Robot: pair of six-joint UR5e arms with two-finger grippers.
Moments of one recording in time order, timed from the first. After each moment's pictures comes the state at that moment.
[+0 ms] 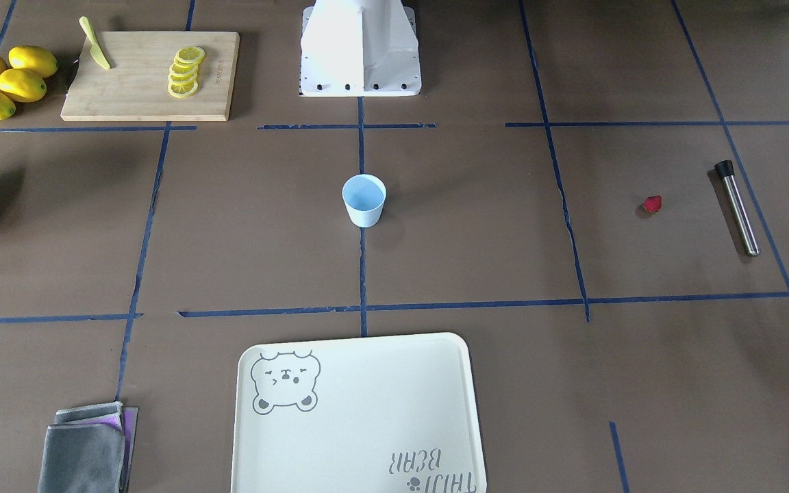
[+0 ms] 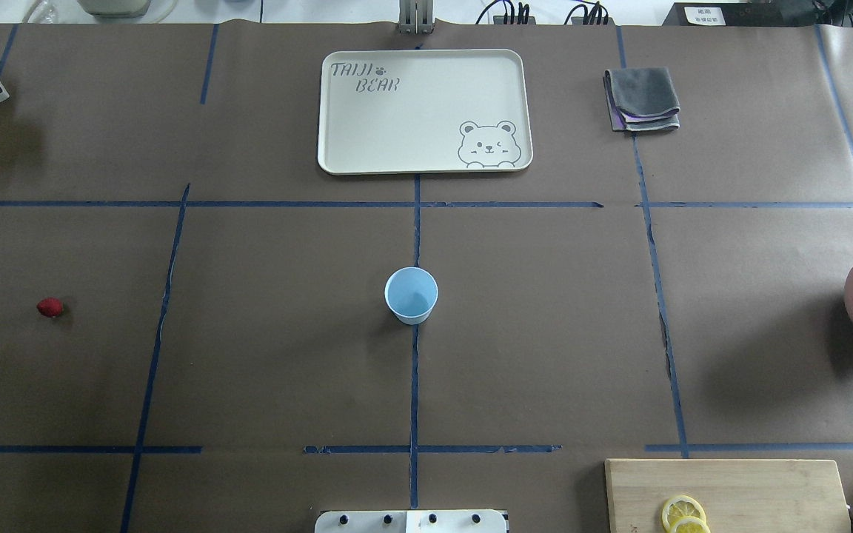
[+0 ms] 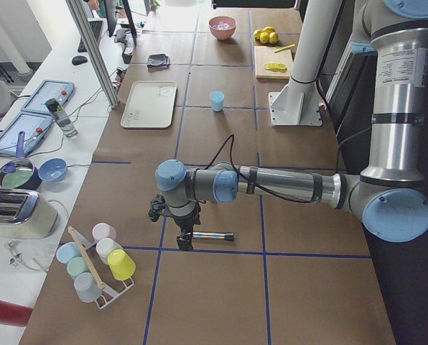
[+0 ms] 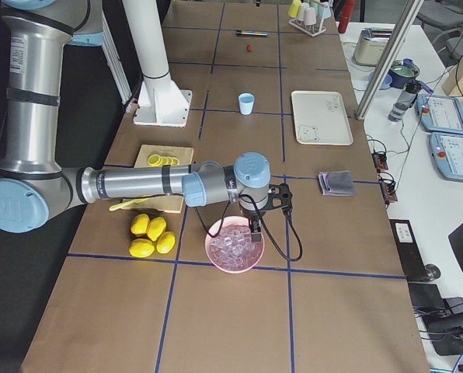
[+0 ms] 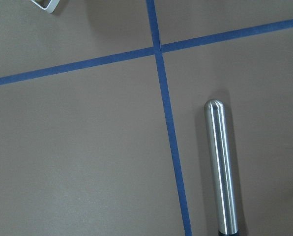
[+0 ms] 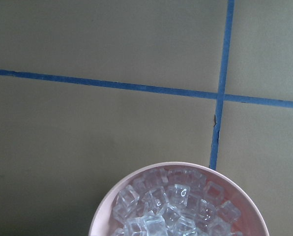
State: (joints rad) left arm -1.43 -1.55 -1.67 -1.47 -2.25 0.09; right arm 1.46 -1.73 1.83 -1.44 2.40 0.12
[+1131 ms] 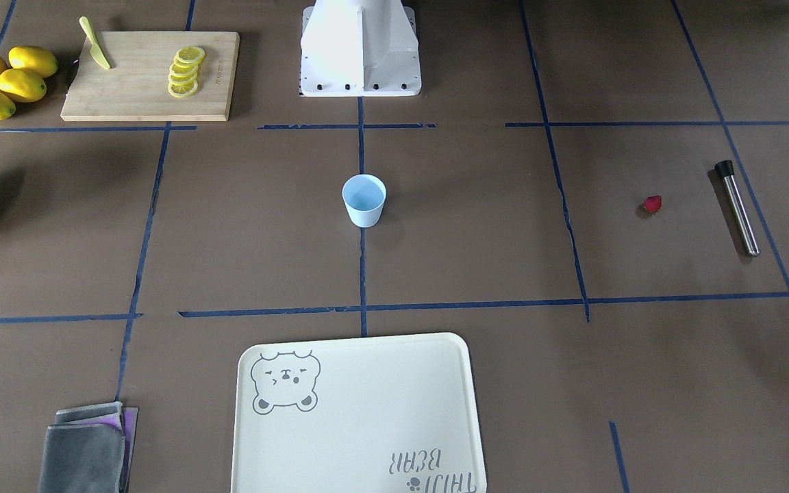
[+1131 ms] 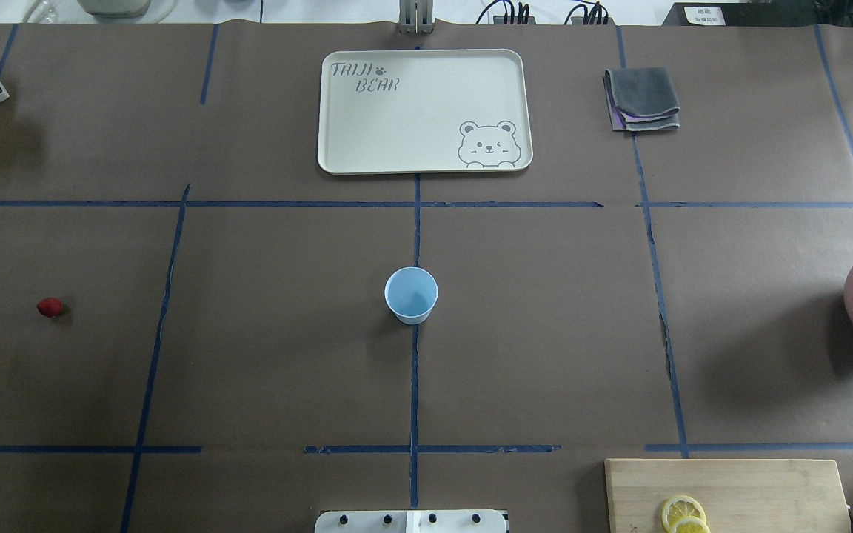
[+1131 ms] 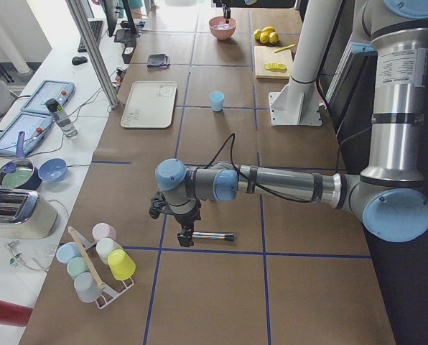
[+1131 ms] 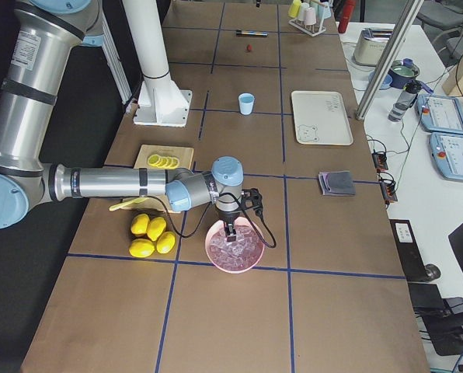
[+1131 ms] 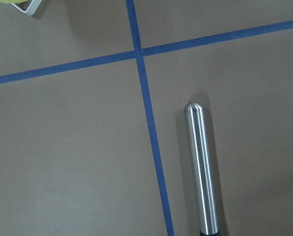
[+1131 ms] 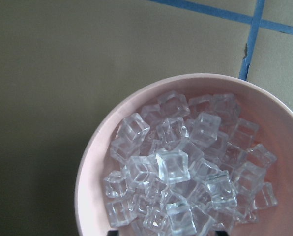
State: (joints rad) left arm -1.43 -1.55 -1.67 -1.47 -2.30 0.09; right arm 1.21 -1.89 1.87 -1.26 2.22 0.20
